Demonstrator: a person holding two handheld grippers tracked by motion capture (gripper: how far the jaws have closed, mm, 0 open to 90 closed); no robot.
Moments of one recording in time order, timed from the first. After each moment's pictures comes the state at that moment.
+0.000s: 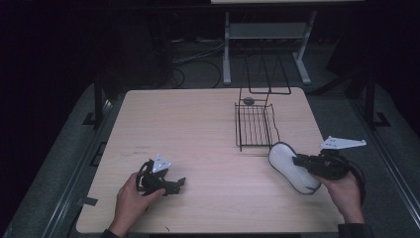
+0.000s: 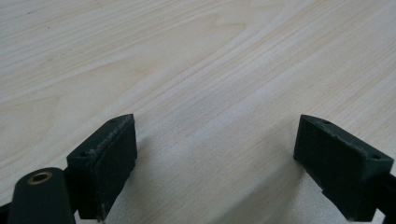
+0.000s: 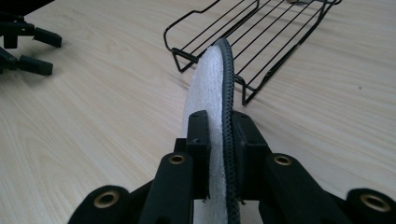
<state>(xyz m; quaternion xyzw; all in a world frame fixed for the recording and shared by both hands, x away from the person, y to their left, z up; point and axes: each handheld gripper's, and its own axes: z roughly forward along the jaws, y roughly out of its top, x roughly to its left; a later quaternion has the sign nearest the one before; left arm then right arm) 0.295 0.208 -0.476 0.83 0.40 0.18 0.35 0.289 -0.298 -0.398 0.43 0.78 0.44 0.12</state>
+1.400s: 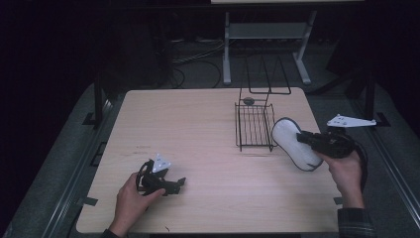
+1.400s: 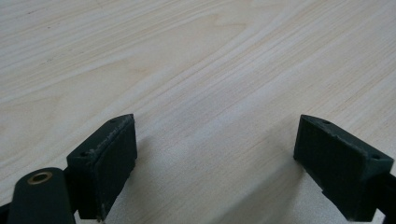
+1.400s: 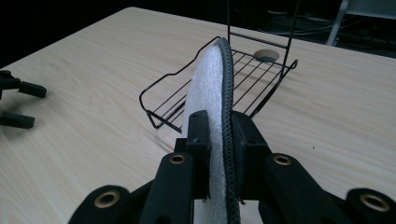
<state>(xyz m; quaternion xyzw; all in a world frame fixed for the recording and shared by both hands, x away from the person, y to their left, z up) 0.295 0.208 -0.476 0.82 0.40 0.18 0.35 0.327 -0.305 -0.363 0.43 0.75 0.47 0.16</state>
